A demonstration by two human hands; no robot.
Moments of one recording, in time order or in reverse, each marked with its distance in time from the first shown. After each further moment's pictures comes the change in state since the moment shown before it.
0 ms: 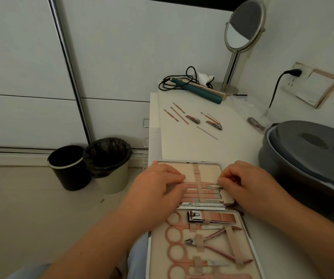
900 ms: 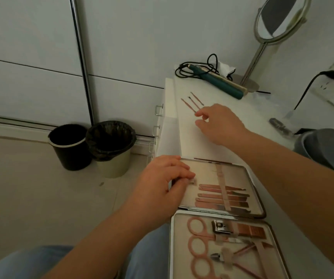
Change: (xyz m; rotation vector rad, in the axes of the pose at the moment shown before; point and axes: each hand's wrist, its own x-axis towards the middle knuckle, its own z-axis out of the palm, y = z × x) left_hand -0.002 -0.038 0.002 -0.224 0.130 -0.045; right_hand 0.170 -0.037 0.033 -0.171 0.110 -0.036
